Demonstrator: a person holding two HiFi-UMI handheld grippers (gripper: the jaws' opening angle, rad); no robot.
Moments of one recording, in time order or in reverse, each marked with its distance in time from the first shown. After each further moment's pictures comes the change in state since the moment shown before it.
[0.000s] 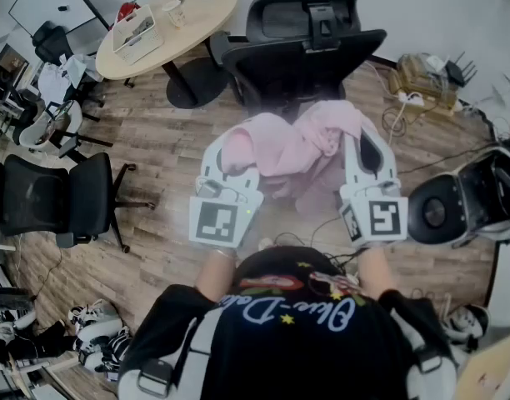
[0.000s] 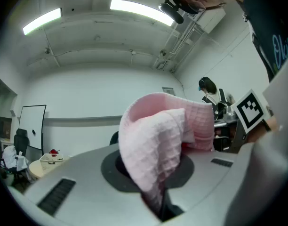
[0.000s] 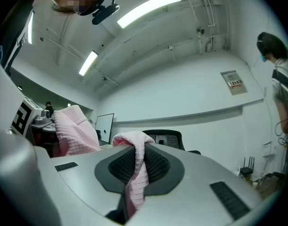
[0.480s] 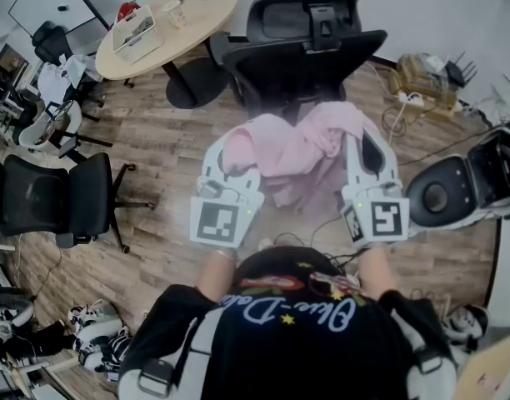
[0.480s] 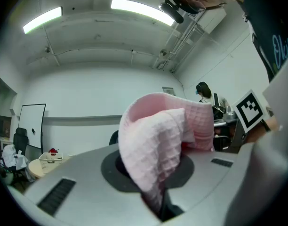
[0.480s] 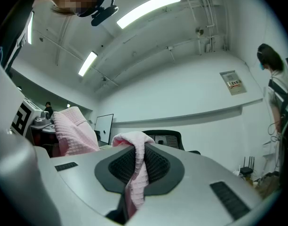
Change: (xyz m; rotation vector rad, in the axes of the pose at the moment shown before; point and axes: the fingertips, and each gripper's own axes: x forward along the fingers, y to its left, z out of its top) left arm 0.003 -0.003 -0.002 -0.010 0.008 -0.001; right arm -0.001 -0.010 -0.002 -0.017 0.000 -0.004
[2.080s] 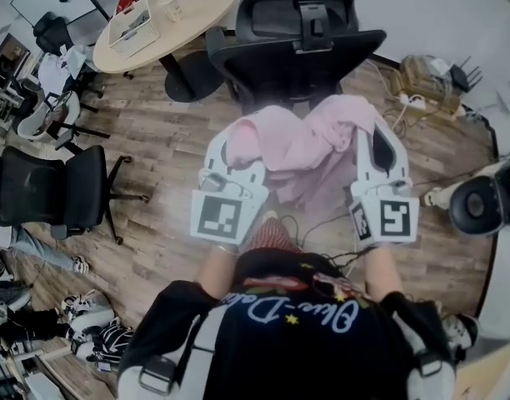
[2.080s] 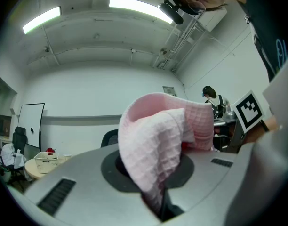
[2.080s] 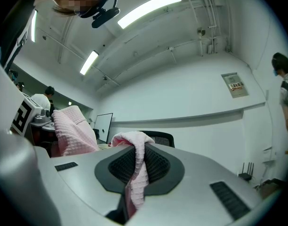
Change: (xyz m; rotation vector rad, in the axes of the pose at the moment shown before) left arm 0.050 -0.026 0.002 -0.010 0.006 0.014; right arm 0.013 -0.061 0.003 -0.057 -0.001 0.013
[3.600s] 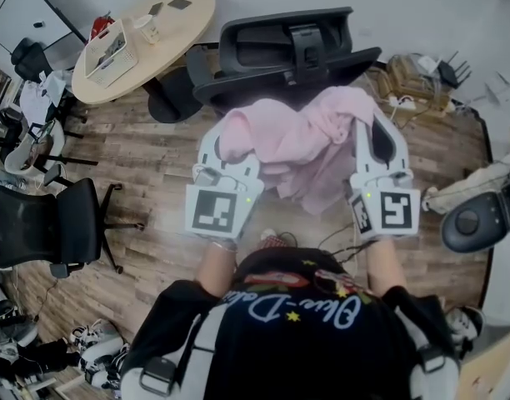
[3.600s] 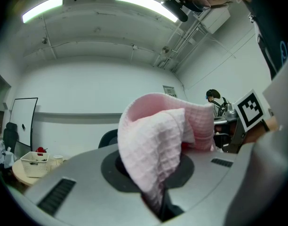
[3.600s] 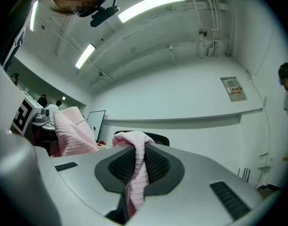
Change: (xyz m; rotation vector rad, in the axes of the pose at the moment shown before) left arm 0.104 0.060 -0.010 -0.013 -0.007 -0.057; right arm 0.098 -0.044 -0.005 -0.044 0.005 -0.085
